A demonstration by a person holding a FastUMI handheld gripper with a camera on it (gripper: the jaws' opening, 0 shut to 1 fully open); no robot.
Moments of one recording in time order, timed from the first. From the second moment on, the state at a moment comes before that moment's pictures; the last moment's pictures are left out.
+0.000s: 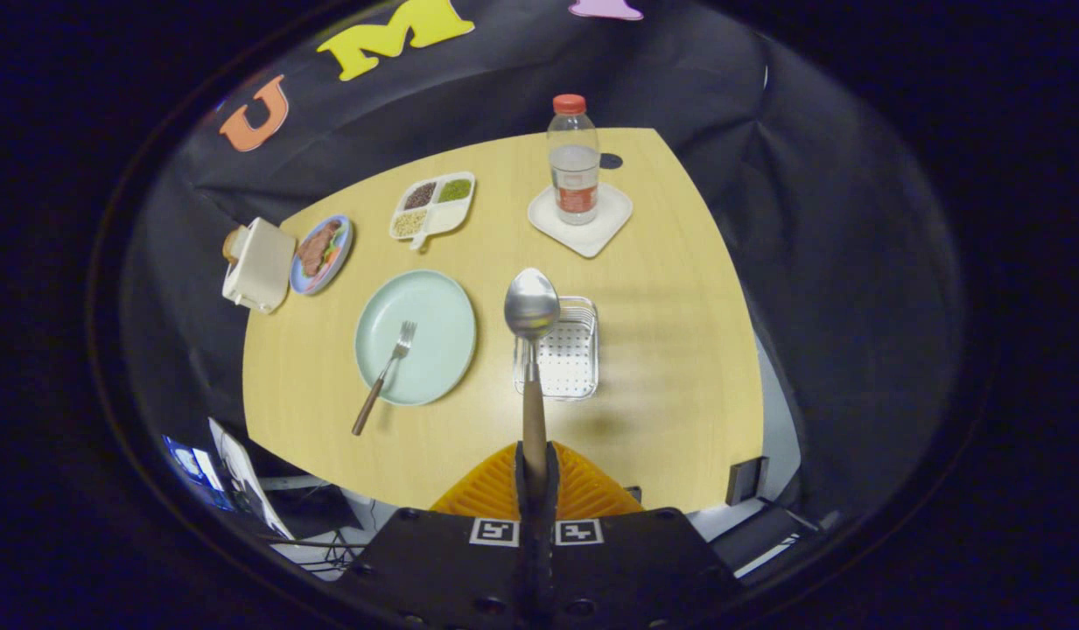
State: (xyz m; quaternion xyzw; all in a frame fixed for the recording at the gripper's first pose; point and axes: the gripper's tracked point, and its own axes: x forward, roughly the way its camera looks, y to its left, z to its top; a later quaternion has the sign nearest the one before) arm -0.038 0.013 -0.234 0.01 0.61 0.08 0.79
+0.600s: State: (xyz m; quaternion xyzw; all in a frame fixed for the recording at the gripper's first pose) arm -0.032 0.006 -0.276 0.06 0.67 0.03 0.74
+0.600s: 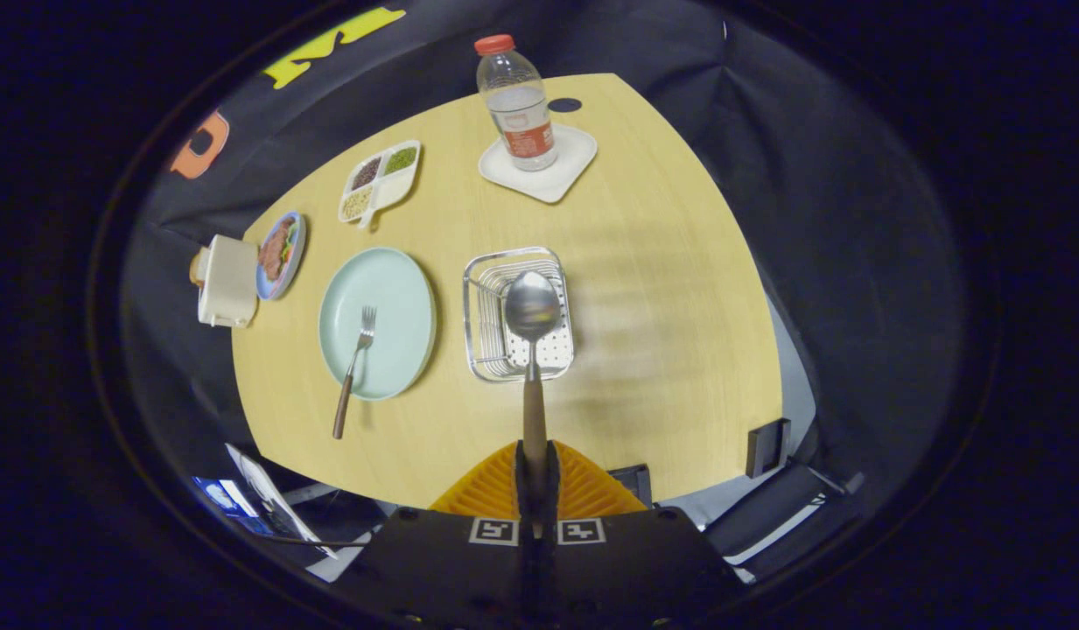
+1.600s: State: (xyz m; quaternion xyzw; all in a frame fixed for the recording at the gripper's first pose) arm -0.019 0.132 -0.233 -0.01 0.56 0.09 0.82
